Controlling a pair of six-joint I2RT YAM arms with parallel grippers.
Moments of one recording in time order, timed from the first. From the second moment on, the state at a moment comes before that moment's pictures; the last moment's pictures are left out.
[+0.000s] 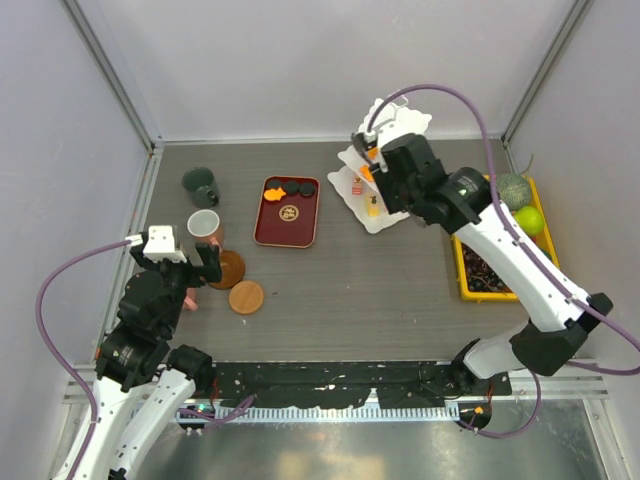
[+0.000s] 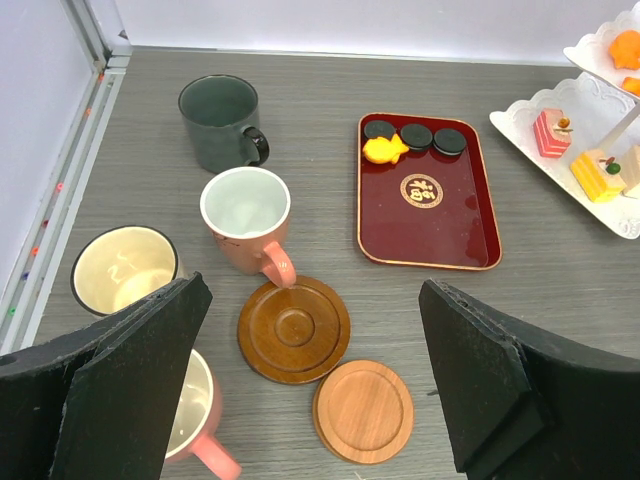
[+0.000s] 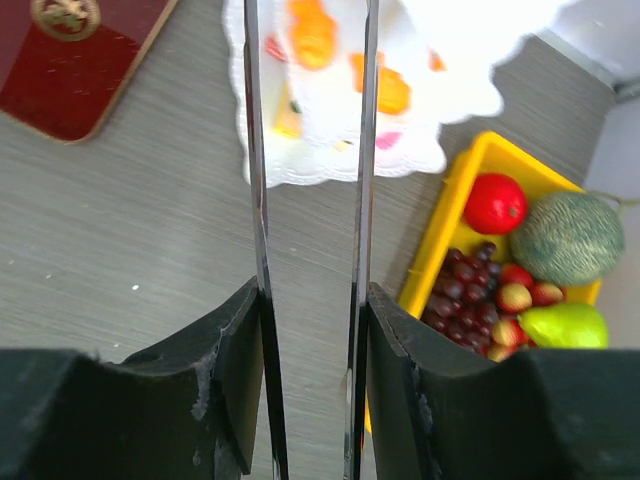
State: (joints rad) left arm -0.40 0.36 0.72 -0.51 -0.35 -0.13; right arm 0.74 1.45 1.73 -1.02 0.44 -0.01
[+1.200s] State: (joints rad) left arm -0.41 0.36 0.72 -0.51 -0.35 -0.13; right arm 0.36 1.57 1.84 -1.00 0.37 -0.11
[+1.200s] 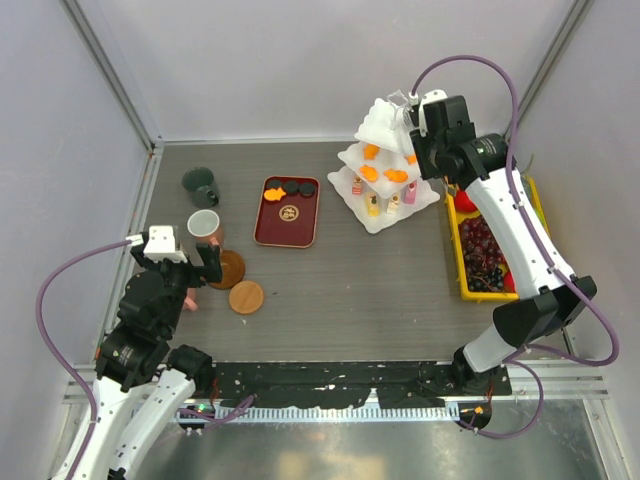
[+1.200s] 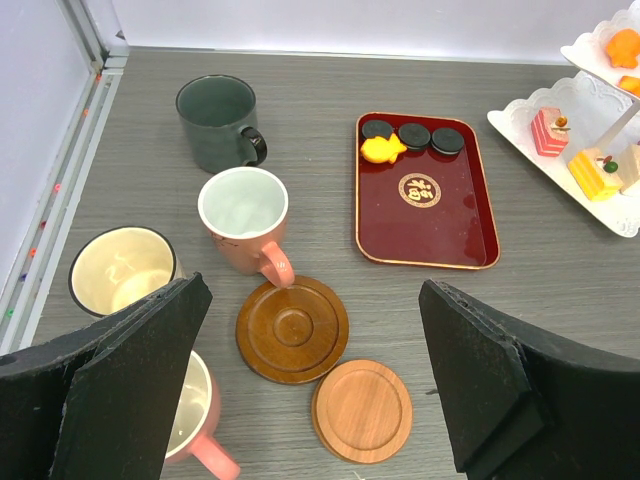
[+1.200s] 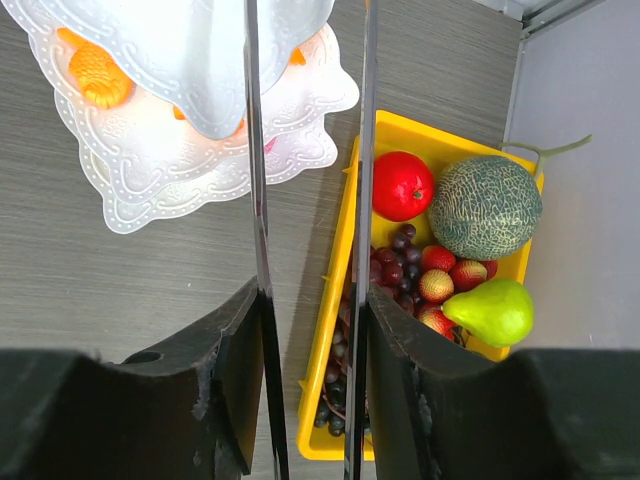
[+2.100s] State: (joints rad) left arm -0.41 0.36 0.72 -0.51 -0.35 -0.13; right arm 0.34 1.60 1.85 -0.98 0.37 -0.12
